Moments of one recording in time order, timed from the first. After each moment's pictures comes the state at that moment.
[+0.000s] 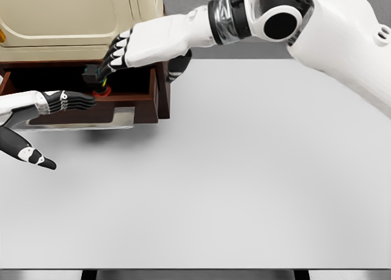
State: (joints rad) left arm -0.69 1.36 -0.93 -1.77 0.89 -0.39 -0.61; right arm -1.39 -0.36 1.16 -1.33 0.12 -0.61 0.61
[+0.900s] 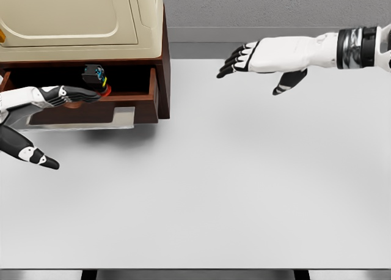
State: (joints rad) left arm -0.70 1.33 -0.93 -1.77 0.90 -0.59 -0.61; right arm -1.16 -0.78 1.04 -1.39 0.11 -0.61 0.61
